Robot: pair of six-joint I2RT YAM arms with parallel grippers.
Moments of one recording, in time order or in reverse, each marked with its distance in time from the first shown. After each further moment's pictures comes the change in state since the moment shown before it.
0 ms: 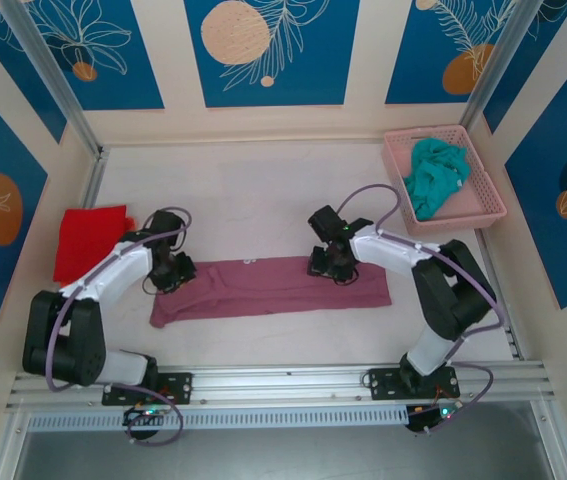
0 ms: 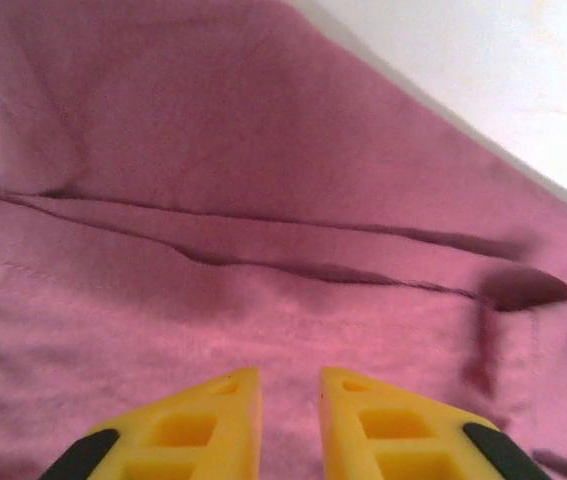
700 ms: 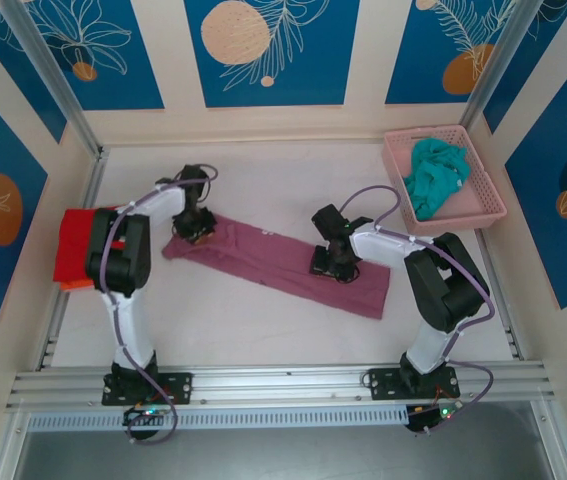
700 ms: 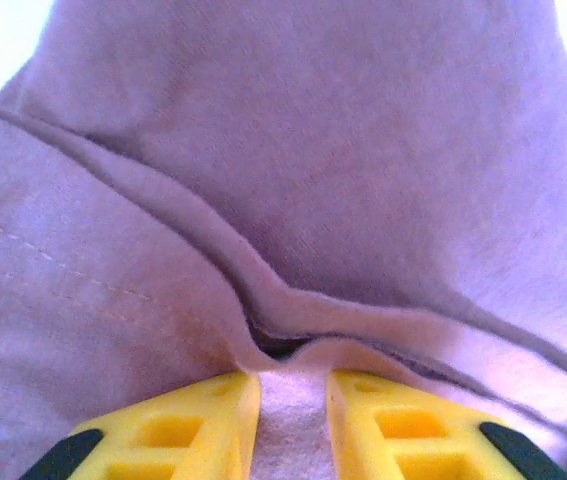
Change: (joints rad) left arm 0.000 0.672 0.679 -0.016 -0.041 0.097; right arm -0.044 0.045 -0.005 0.032 -0.026 -0.044
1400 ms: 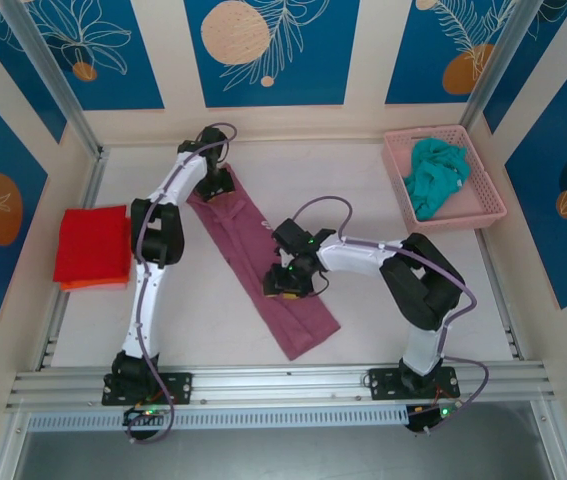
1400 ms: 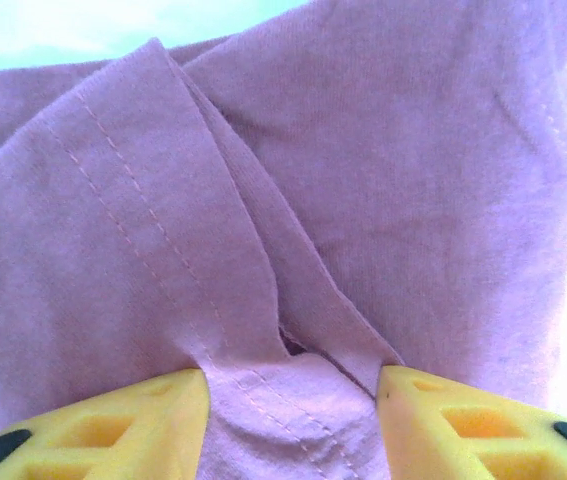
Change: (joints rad) left arm -0.015 0.503 0.868 -0.256 -0.017 0.116; right arm 0.253 0.087 0.097 0.090 -0.293 -0.003
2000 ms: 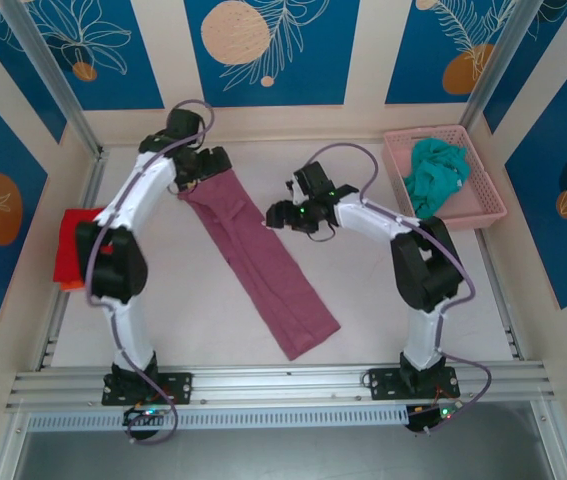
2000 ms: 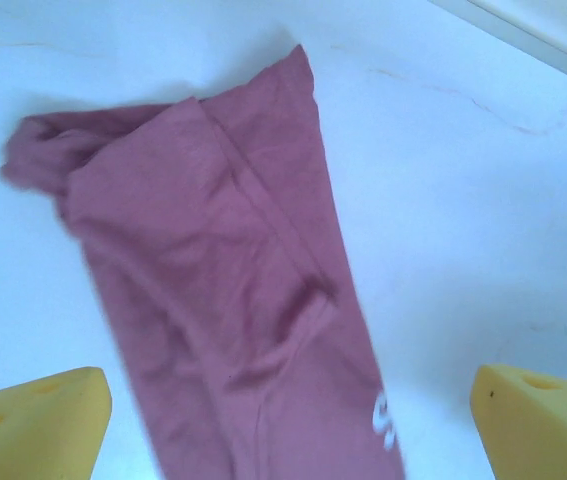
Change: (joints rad) left arm -0.002 -0.700 -0.599 0.219 0.025 -0.018; right arm -0.249 0.143 0.362 0.093 0.047 -0.193
